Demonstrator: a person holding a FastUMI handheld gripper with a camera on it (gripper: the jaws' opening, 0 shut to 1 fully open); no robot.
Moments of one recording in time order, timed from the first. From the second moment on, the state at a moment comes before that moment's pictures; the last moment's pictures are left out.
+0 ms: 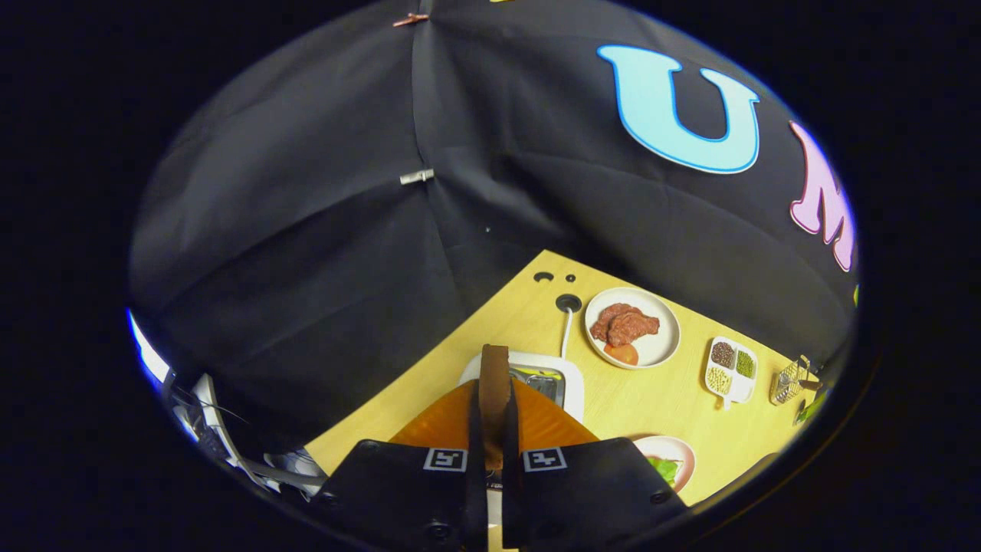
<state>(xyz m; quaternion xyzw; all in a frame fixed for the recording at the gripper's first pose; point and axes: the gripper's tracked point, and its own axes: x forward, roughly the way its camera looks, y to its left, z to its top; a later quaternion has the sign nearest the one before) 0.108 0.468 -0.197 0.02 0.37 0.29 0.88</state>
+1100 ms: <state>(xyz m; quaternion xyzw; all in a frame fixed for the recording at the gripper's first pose) 0.074 0.243 -0.267 0.11 0.37 0.12 0.92</state>
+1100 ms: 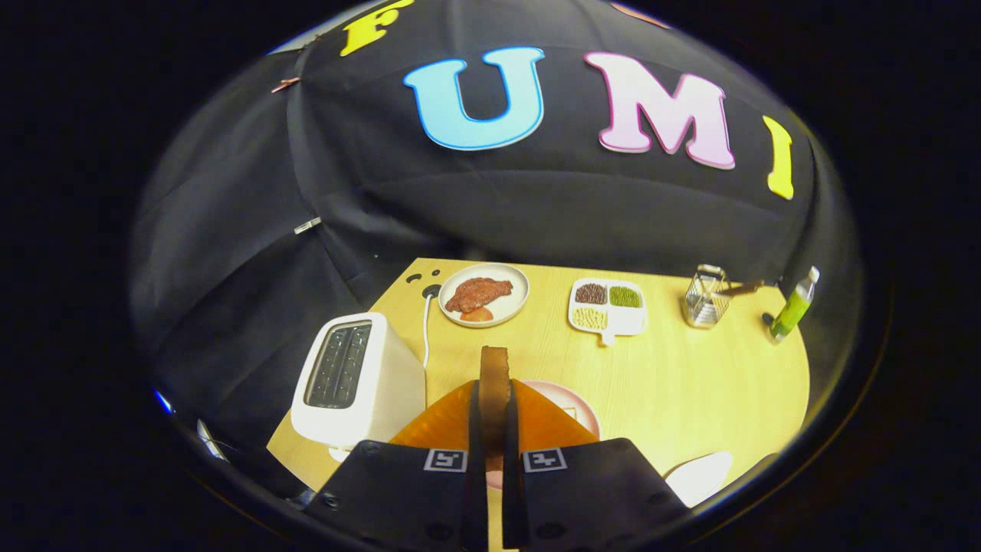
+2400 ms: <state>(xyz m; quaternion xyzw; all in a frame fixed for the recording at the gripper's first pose) 0.068 0.170 -0.411 0.14 0.45 0.09 0.87</state>
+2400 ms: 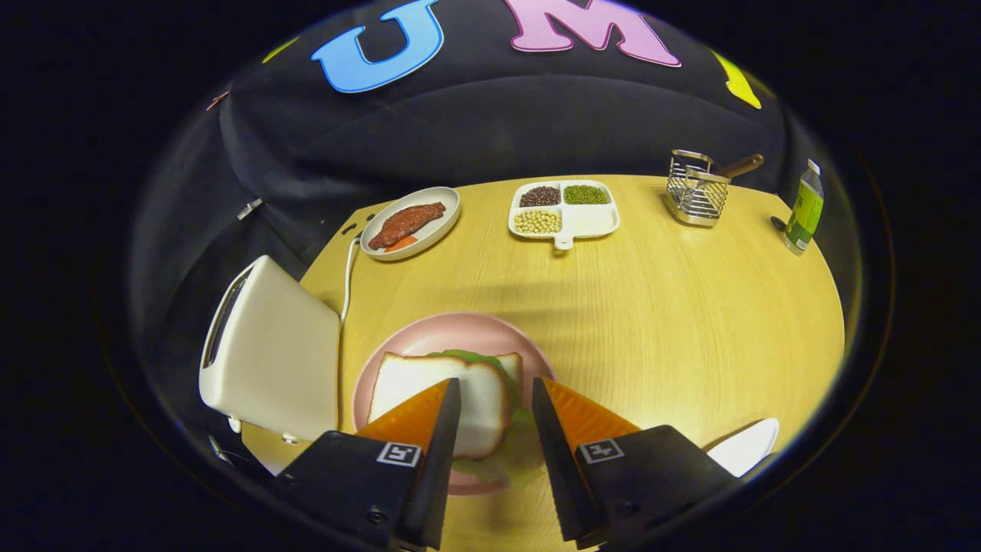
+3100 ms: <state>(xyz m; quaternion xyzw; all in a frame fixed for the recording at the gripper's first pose) 0.056 0.124 -0.277 0.05 0.30 0.19 0.93</state>
